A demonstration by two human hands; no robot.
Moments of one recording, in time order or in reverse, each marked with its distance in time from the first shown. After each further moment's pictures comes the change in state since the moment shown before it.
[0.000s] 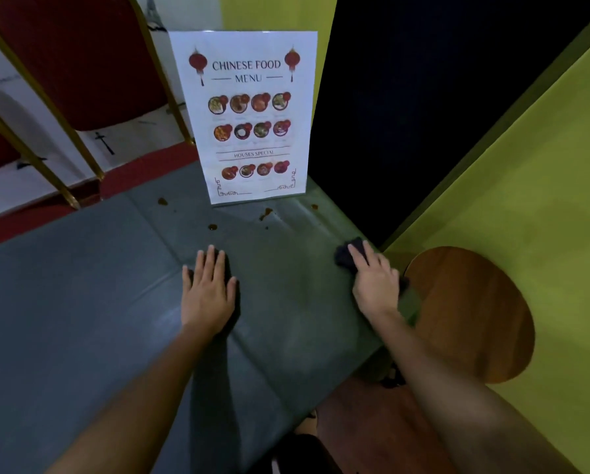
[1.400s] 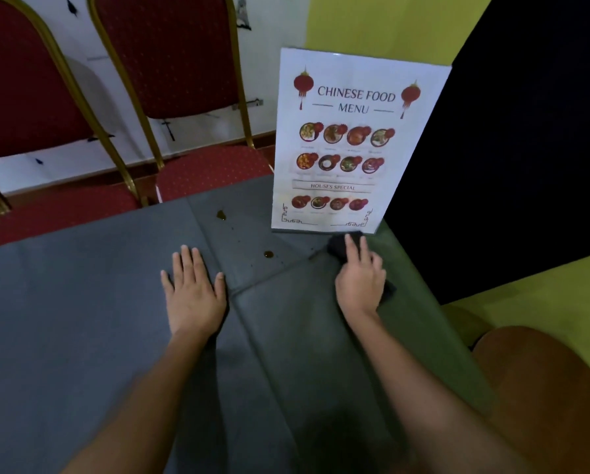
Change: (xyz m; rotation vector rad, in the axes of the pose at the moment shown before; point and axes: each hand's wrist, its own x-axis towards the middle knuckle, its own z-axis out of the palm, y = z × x) left_hand 0.045 -0.083 -0.013 -0.030 0.125 -0.422; right_hand 0.097 -0.145 0.018 0.183 0.132 -0.022
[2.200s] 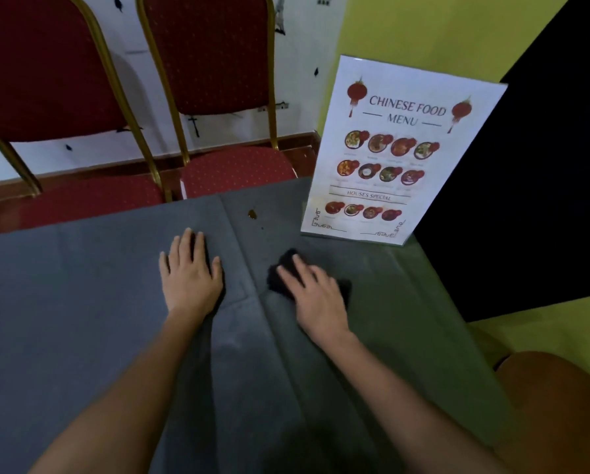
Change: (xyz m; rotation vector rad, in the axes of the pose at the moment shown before) left_hand 0.030 -0.045 -0.018 -0.043 0.076 -0.017; right_hand -0.047 -0.069 0.028 -0.119 -0.079 -0.665
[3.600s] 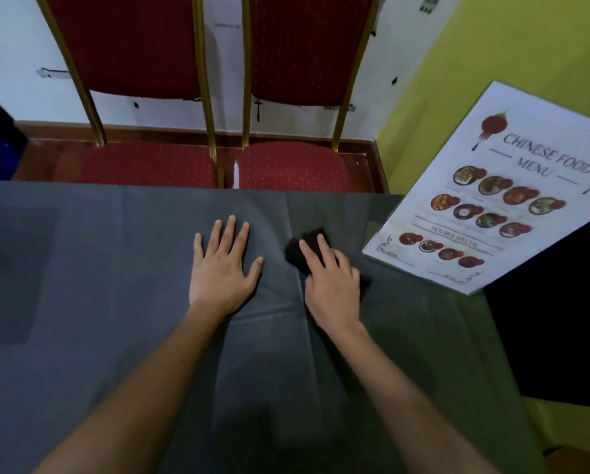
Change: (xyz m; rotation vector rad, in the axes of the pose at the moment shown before) left_hand 0.009 -0.039 0.004 0.019 0.006 0.023; right_hand 0.071 -0.052 0.009 0.047 -0.102 0.007
